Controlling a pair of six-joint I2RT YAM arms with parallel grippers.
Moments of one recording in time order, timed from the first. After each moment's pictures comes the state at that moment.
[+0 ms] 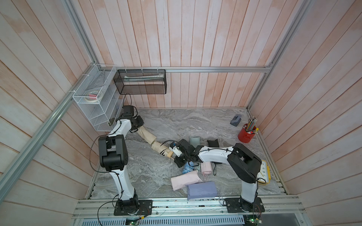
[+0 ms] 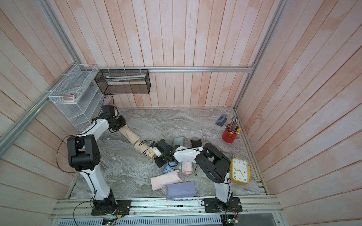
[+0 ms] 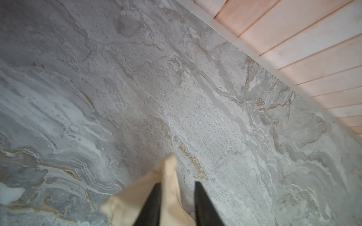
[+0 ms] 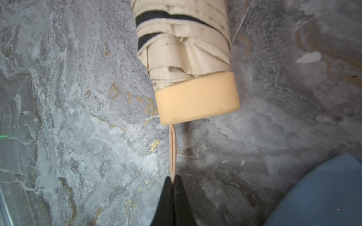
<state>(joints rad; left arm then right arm) 0.11 1.97 1.53 -0.48 0.17 -0.41 0.96 1.93 1.15 -0.21 -0.21 0.21</state>
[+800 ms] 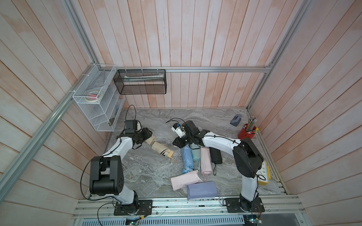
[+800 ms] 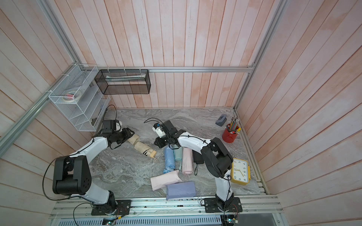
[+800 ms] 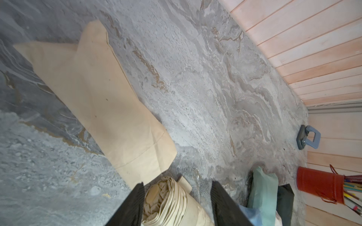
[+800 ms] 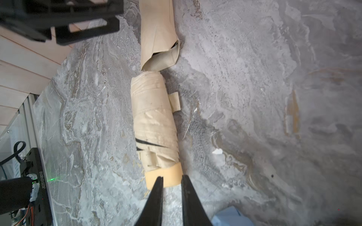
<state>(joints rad) 0.03 1.56 0.98 -0.29 0.37 -0.52 0.77 1.98 1.44 -0.29 -0.38 0.19</state>
